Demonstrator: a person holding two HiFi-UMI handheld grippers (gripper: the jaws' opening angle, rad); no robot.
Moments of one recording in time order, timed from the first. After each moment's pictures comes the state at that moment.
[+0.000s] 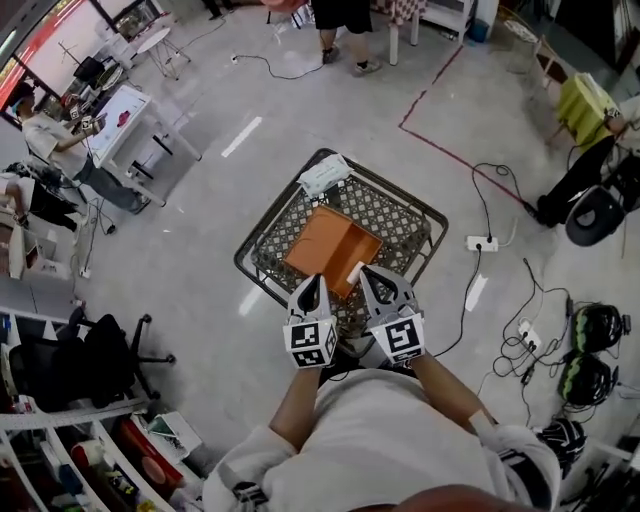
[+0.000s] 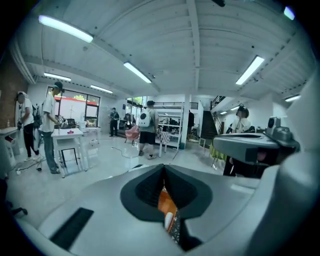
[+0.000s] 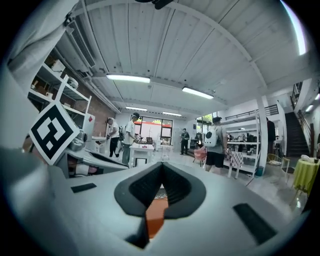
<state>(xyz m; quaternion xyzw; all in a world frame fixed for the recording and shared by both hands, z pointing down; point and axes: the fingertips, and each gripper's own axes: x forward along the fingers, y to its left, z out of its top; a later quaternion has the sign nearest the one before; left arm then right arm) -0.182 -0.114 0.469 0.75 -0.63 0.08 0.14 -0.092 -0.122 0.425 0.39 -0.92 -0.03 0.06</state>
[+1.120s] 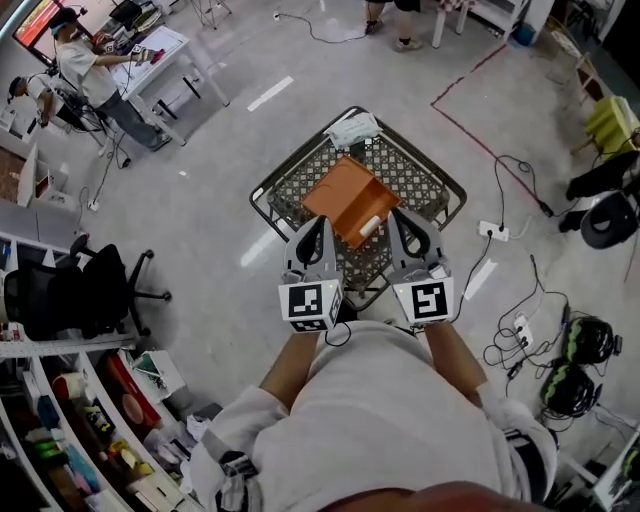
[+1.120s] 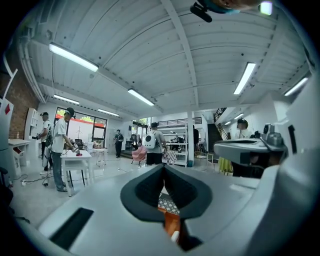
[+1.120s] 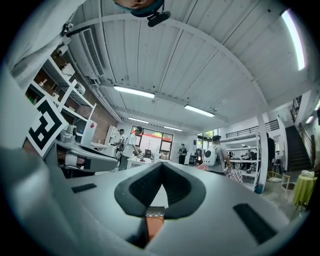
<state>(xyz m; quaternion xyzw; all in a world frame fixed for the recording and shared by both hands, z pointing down) -0.190 -0.061 0.357 0.74 -0.68 0.02 0.04 -0.076 -0.087 0.329 0.40 -0.91 -0.09 0.01</state>
